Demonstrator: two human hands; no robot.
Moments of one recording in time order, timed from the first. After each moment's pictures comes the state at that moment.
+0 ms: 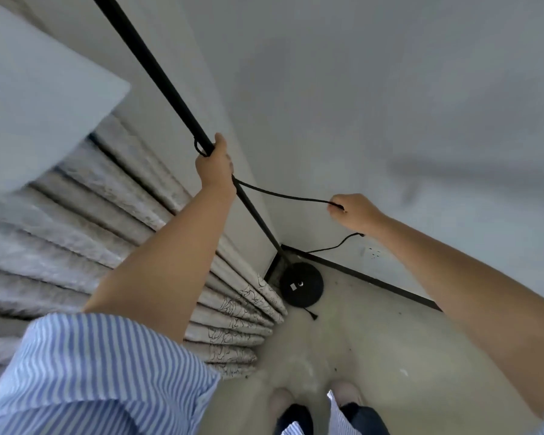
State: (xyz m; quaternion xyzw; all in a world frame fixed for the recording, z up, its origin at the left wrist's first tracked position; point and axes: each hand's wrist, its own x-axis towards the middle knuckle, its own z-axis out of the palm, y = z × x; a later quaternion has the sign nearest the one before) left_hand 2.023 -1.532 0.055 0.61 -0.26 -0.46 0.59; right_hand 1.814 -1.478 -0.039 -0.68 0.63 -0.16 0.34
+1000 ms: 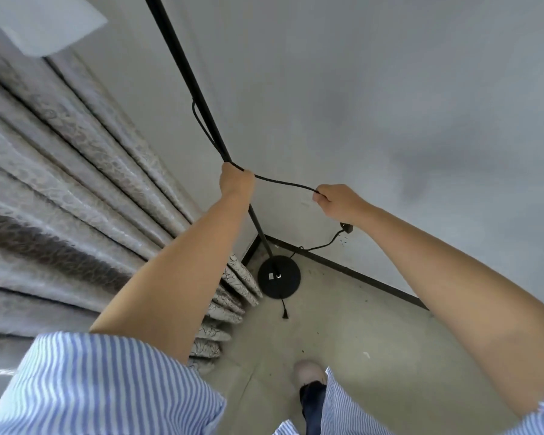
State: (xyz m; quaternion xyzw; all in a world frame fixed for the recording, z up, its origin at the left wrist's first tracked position) left_hand 1.940 -1.445 0.021 0.75 -0.44 -0.37 0.33; right_hand 1.765 -1.413 -0.019 -0.70 0.61 -0.12 0.34
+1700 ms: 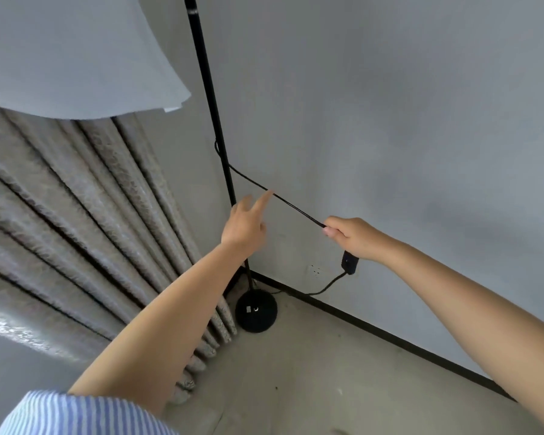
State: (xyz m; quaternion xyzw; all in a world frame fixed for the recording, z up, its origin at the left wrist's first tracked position) left_hand 1.926 -1.321 0.056 0.61 -0.76 -0.16 0.17; right_hand 1.714 -1.286 0.061 -0.75 0.59 -0.13 0.28
